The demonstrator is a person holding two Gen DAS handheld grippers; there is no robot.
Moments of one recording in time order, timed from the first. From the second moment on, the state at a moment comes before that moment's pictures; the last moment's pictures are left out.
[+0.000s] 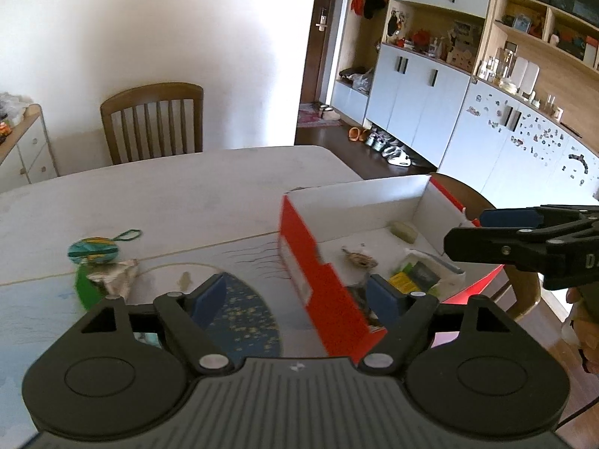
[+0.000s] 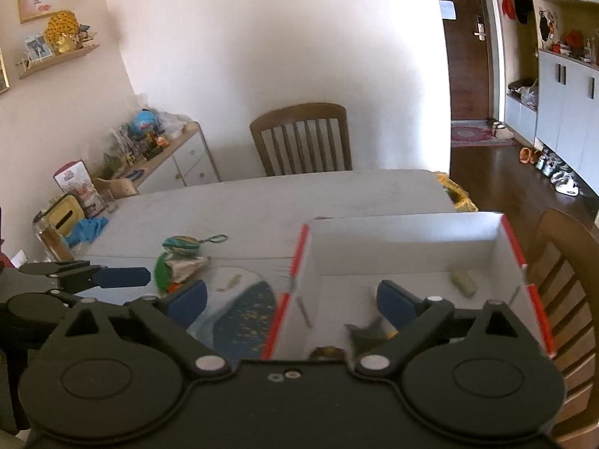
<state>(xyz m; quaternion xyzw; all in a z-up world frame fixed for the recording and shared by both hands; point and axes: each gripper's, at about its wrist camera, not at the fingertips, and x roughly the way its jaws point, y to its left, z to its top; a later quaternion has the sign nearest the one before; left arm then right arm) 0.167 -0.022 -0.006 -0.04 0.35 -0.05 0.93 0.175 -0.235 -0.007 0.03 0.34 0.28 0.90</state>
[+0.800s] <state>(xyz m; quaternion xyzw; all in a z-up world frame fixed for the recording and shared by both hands) 0.132 0.134 -0.048 -0.06 0.34 -0.02 0.94 0.165 -0.093 -0.039 -0.01 0.37 0.28 0.89</state>
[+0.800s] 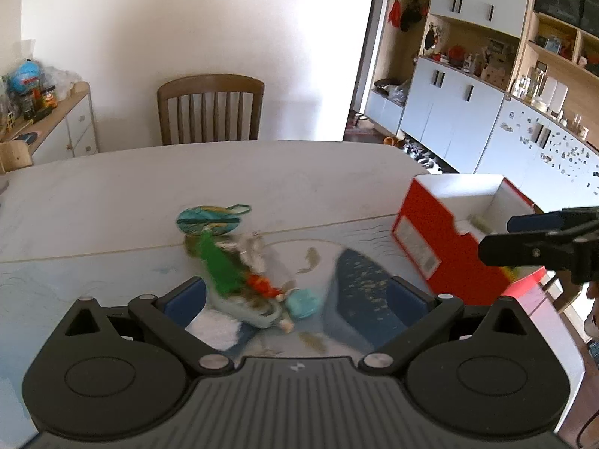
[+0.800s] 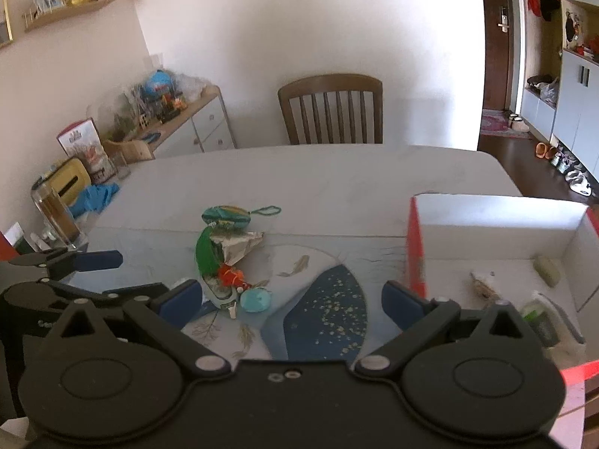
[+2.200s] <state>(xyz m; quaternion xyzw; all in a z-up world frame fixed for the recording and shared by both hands) 0.189 0.199 -0.166 -0.04 0.42 0.00 0.91 0.232 0.015 -0.159 -0.06 0.49 0.27 0.83</state>
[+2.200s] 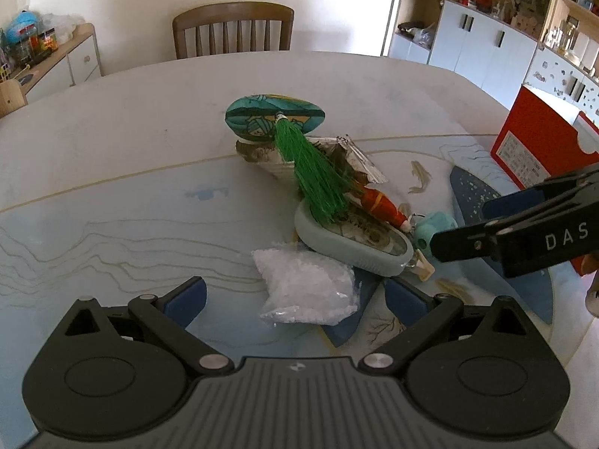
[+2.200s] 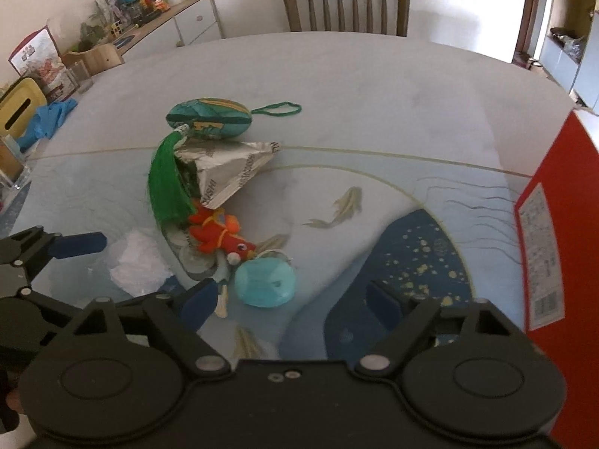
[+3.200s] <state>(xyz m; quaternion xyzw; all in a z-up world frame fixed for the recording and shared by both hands) 0.180 0.194 -0.151 -0.03 0.42 0.00 0.91 0.227 0.021 -0.149 -0.05 0.48 0.30 0.82</state>
